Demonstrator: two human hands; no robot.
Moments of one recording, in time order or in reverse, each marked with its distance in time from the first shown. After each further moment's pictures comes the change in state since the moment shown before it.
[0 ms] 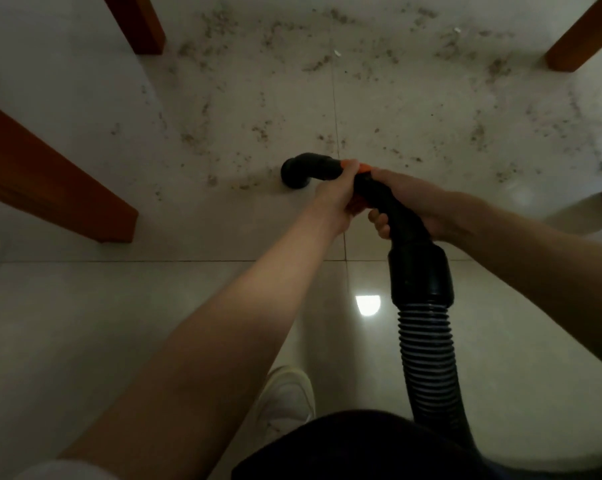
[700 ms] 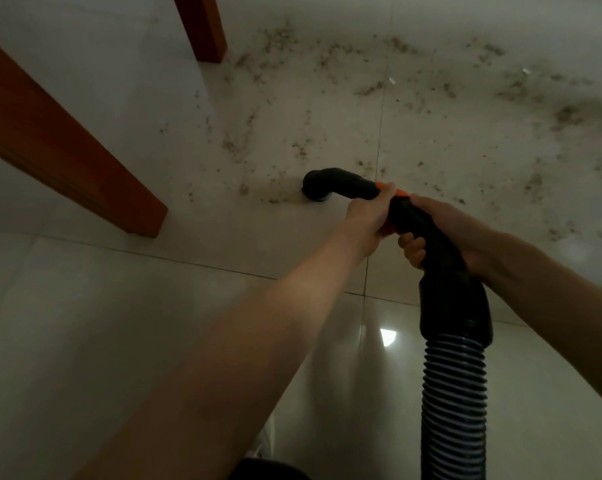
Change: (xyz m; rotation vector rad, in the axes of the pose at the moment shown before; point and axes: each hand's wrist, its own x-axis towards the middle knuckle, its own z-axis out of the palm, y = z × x) left_hand 0.023 0.009 0.010 0.003 0.031 0.070; right_hand 0.033 -0.017 -0.018 0.098 -0.122 0.064
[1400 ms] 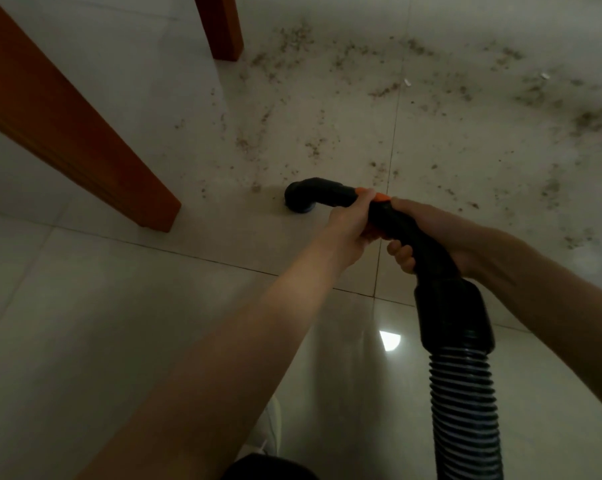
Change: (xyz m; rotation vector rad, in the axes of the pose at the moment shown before) left_hand -0.013 0.002 -0.039 -0.082 -0.012 0.054; right_hand -0.004 -0.001 0.029 -0.222 -0.023 0.034
